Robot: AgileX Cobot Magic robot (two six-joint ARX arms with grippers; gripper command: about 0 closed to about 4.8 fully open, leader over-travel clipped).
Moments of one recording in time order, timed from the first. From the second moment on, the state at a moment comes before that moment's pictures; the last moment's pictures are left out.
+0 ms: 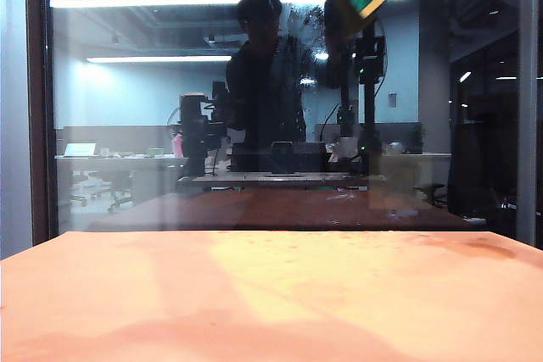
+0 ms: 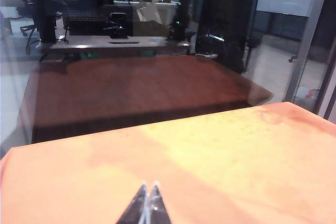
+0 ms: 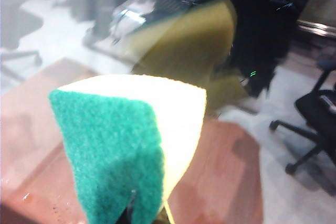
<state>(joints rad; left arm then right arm) 0.01 0.00 0.01 0.06 0.44 -0.04 0.25 1.99 2.31 -0.54 -0.04 -0.23</state>
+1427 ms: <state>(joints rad) 0.01 0.00 0.01 0.06 0.44 -0.04 0.09 1.18 0.84 0.17 -0.22 0.17</state>
